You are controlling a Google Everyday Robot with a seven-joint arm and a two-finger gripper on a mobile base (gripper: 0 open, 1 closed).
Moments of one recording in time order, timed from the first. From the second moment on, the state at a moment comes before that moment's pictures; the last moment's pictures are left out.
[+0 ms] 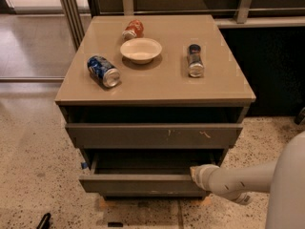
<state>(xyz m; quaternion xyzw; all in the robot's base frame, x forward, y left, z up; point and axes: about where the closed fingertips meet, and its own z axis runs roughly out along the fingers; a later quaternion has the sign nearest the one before) 0.534 -0.183 0.431 -0.09 0.94 0.08 0.32</state>
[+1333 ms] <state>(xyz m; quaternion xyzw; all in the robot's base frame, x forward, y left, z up) 0.495 -0.181 0.424 -0.09 0.95 0.10 0.27</state>
